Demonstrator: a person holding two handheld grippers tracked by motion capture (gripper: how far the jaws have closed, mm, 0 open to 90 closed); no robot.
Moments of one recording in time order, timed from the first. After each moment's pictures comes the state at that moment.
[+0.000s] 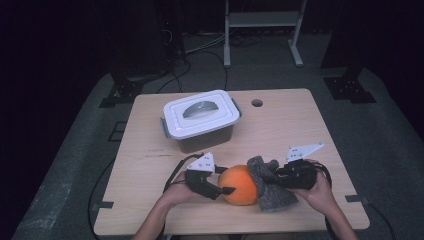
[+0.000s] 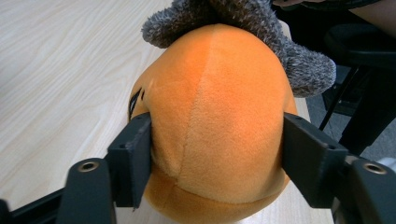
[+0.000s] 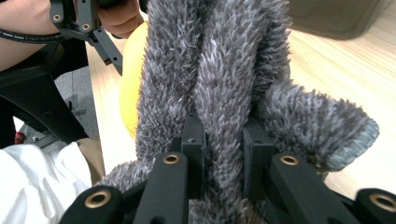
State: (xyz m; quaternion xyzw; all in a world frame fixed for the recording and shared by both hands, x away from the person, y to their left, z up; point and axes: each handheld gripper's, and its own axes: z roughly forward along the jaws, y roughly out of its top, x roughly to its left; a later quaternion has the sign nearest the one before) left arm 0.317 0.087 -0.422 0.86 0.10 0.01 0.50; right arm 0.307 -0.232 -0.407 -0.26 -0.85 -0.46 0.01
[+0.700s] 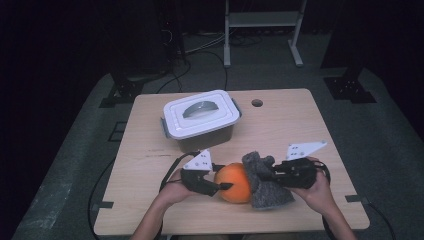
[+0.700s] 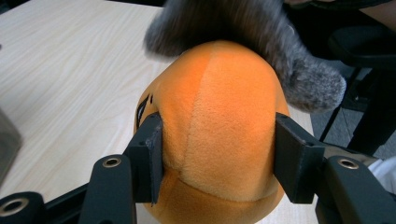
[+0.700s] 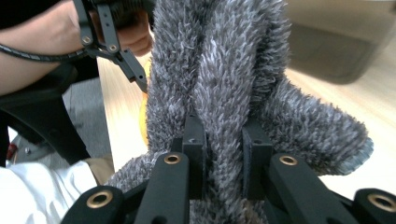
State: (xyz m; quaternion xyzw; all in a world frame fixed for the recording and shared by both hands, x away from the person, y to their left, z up) left arm 0.307 0.091 -0.400 0.87 0.10 0.05 0.49; right arm 0.296 -0.217 -0.381 -0.24 -0.84 -0.48 -0.02
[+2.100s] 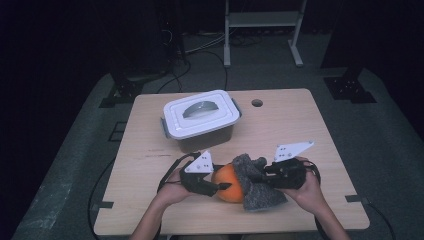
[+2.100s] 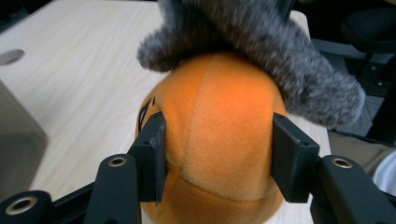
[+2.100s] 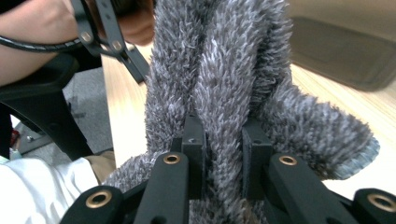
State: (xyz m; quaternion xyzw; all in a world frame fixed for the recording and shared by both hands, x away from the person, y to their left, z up) left arm 0.302 0.093 -0.390 0.87 0.09 0.08 0.47; right arm 0.297 -0.194 -0.380 -0.22 -0.85 -0.47 -0.01
